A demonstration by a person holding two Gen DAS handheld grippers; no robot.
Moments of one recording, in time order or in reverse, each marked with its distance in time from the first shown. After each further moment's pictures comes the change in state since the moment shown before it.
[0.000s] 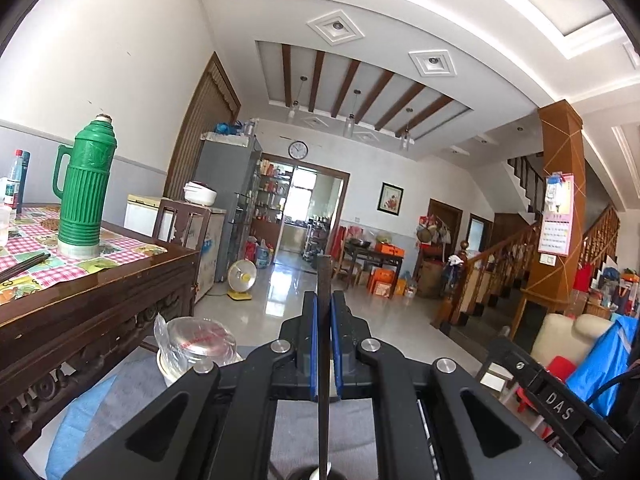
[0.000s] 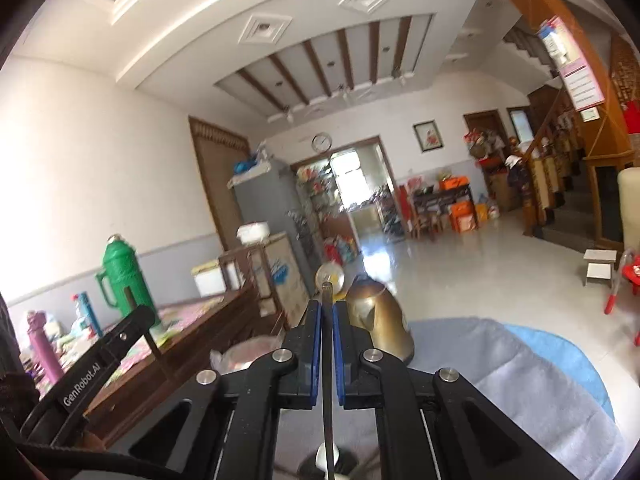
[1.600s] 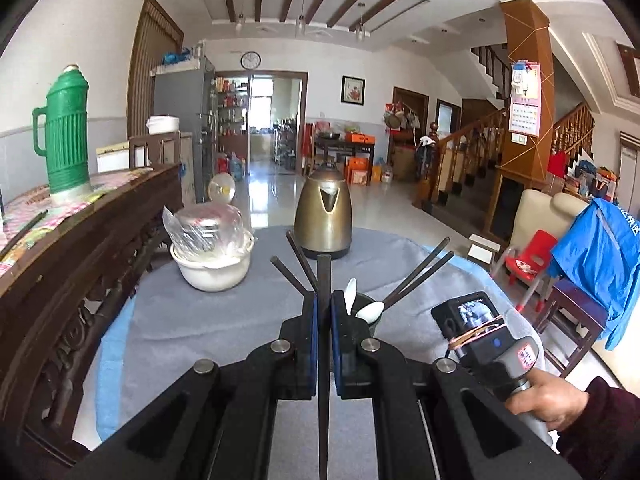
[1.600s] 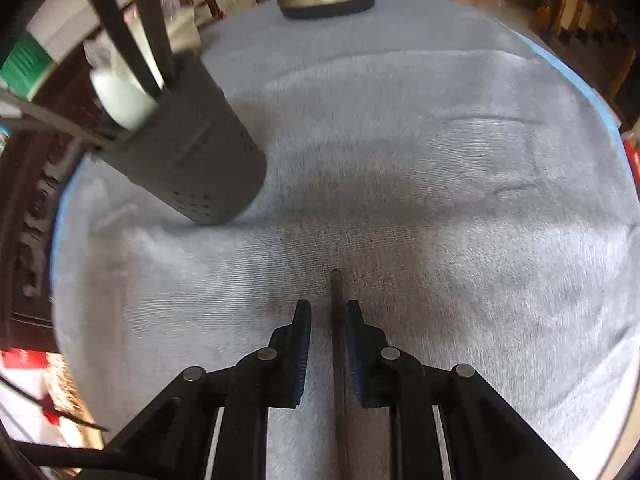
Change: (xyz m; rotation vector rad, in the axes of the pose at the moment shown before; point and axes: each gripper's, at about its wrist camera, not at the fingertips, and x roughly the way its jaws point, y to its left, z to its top) left arm -0.075 0.033 -0.073 0.199 0.395 -0.103; right arm 0.087 -0.089 -0.239 -0.098 1.144 -0.164
